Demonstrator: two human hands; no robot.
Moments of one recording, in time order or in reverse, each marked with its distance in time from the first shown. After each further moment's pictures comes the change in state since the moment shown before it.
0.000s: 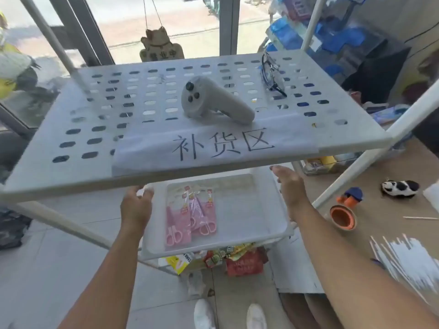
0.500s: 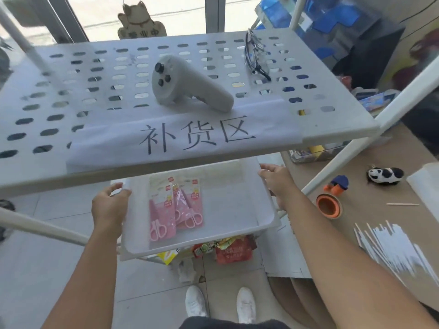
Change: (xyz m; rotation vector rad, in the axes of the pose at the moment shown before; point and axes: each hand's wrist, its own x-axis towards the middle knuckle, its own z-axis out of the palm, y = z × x) left_hand -0.001 -0.003 0.001 -0.081 0.056 -0.228; right_hand 0.021 0.012 -0.010 -0.076 -0.088 0.253
